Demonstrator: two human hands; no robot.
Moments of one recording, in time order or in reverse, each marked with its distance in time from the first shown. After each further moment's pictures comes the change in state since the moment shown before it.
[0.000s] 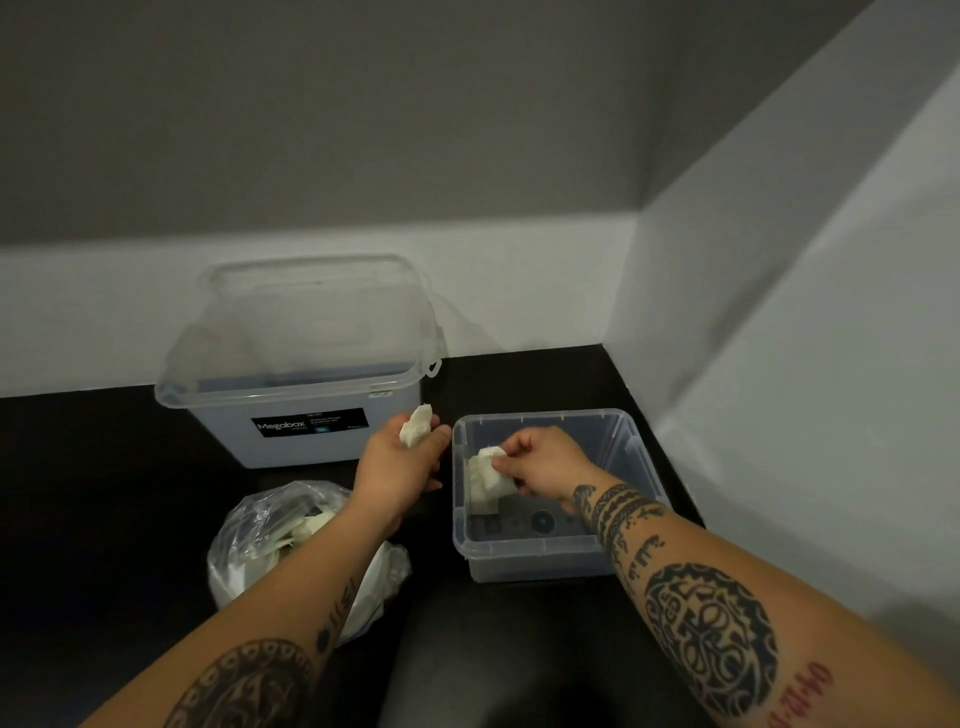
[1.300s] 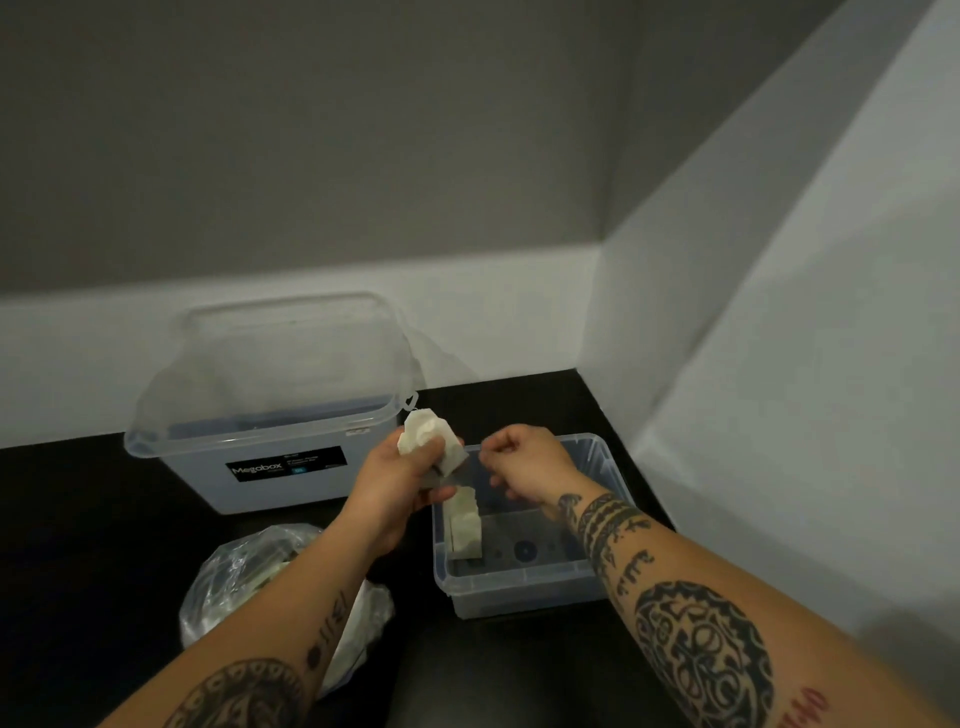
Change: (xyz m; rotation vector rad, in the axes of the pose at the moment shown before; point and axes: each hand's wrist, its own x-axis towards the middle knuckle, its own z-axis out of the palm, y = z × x) left_hand -0.004 0.034 0.015 -0.318 -0.210 -0.112; right_hand -0.015 -0.027 -0.021 0.104 0.084 -0.033
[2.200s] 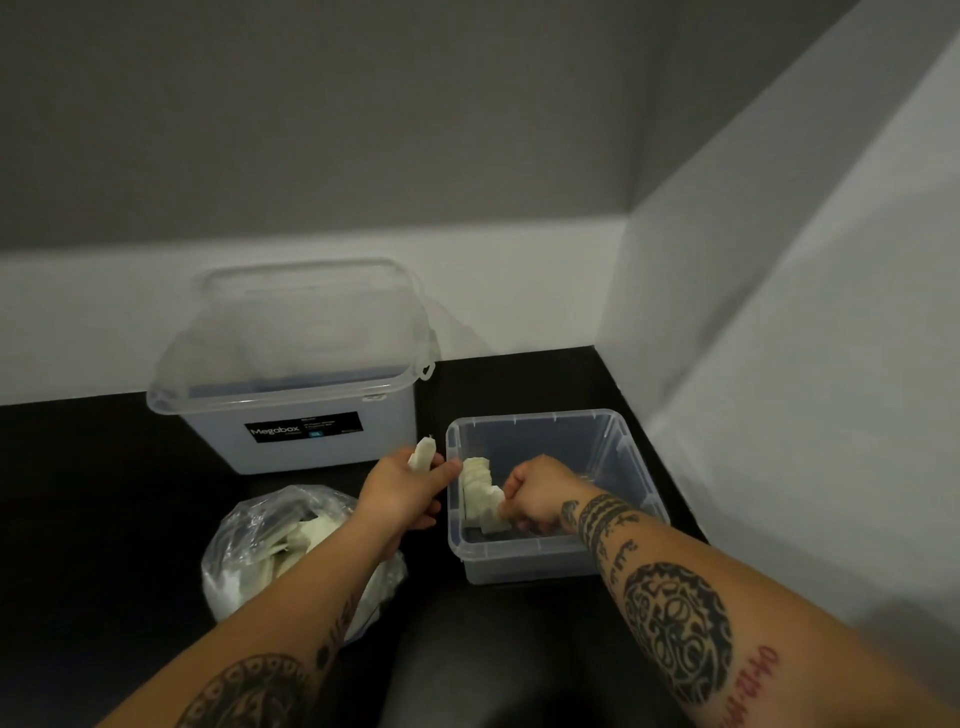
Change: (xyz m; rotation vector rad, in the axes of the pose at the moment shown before) left_hand -0.007 -0.038 -0.023 0.506 0.134 -0.073; right_hand 0.007 0.047 0.021 -0.401 -0.225 0.217
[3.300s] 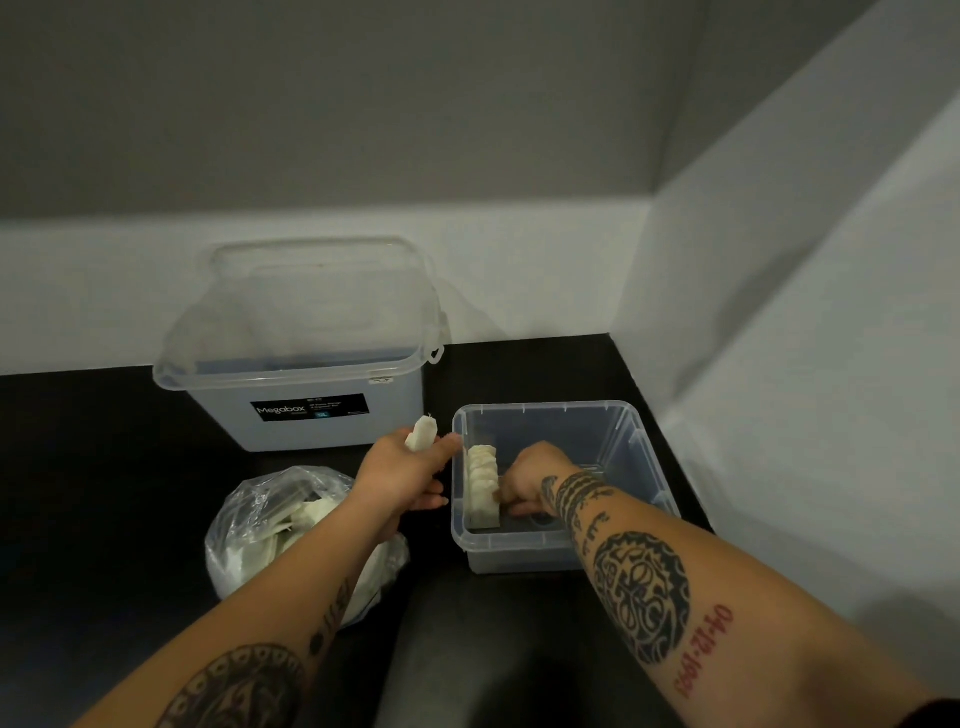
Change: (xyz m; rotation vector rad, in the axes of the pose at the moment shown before) left_hand 0.009 -0.001 -0.013 -0.134 0.018 -0.065; right_hand 0.048 -0.017 0.019 0.214 0.006 0.240
